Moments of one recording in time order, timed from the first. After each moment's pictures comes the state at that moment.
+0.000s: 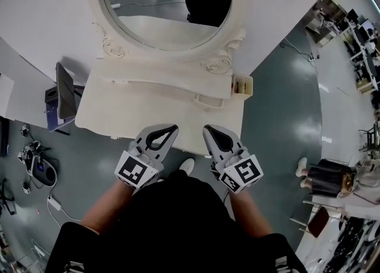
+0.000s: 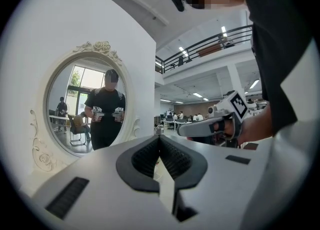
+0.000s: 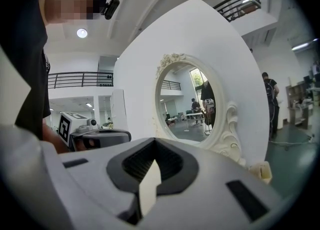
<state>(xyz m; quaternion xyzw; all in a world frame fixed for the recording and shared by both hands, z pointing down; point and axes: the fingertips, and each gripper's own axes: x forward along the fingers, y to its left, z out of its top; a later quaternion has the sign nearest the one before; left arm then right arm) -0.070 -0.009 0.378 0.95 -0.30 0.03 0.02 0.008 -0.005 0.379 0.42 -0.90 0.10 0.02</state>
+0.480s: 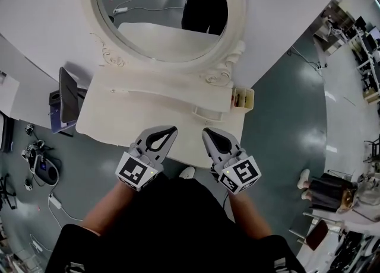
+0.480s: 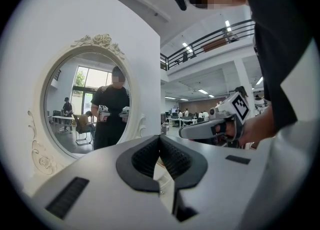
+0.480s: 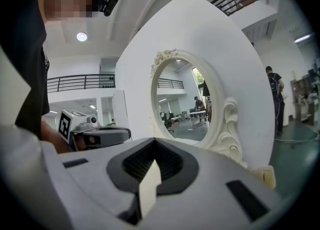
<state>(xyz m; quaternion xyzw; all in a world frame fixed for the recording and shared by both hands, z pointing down) -0.038 -0.059 0.378 0.94 -0.33 0.05 0.02 0.041 -0.056 0.389 0.40 -0.91 0.11 0.02</state>
